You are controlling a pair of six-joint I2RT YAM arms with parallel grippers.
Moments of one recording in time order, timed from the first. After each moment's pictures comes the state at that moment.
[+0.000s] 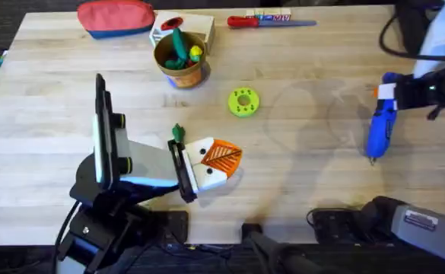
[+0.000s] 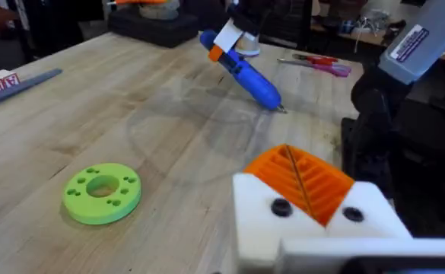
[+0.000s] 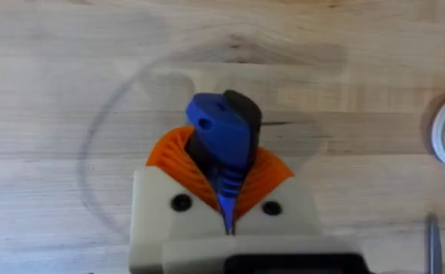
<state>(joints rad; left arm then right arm) -0.39 0.02 0.01 -0.07 0.85 -0.03 -0.38 1.29 0.87 -0.66 -0.02 -0.43</state>
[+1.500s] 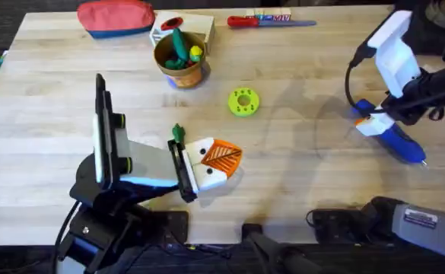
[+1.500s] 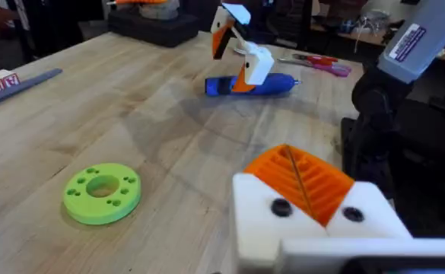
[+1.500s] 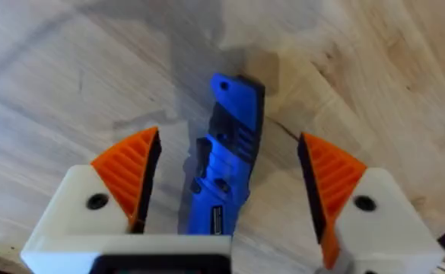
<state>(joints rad) -0.39 0.02 0.01 -0.07 0.85 -0.03 -0.32 1.34 0.90 -0.82 -0.02 -1.09</state>
